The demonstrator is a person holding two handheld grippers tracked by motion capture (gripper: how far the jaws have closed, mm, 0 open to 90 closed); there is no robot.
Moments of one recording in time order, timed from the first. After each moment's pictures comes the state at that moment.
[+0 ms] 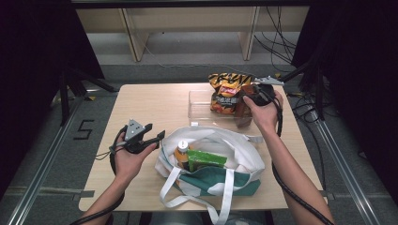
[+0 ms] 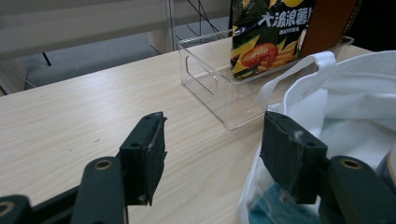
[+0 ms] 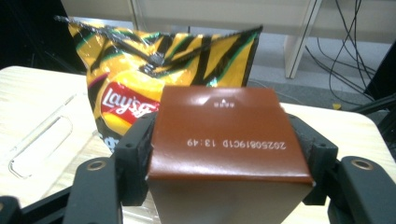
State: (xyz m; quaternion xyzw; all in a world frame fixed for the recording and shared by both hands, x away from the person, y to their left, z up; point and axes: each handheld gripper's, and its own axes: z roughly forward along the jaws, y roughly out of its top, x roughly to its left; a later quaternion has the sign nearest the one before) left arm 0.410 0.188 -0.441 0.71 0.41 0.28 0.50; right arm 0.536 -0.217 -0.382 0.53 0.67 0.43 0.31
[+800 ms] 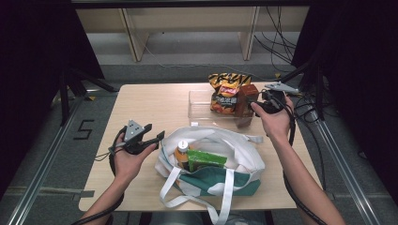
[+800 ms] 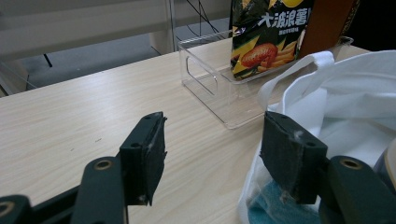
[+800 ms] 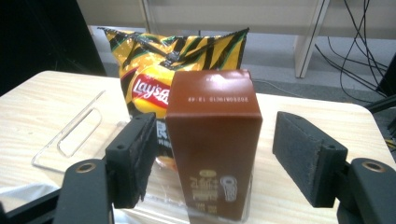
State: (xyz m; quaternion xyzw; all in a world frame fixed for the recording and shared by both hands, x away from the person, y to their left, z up) left arm 0.408 0.189 -0.442 0.71 0.41 0.28 0.50; right arm 0.491 -0.233 -0.367 0.53 0.66 0.45 0.28
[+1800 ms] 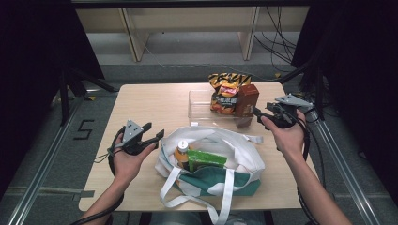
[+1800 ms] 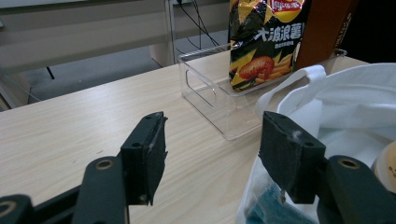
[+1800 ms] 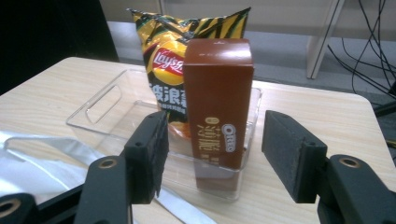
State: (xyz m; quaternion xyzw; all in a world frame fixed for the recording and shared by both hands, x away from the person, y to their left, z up) left arm 0.405 0.190 -0.438 0.70 0.40 0.29 0.51; right arm 0.445 -0.254 -0.371 0.50 0.68 0.46 0.27
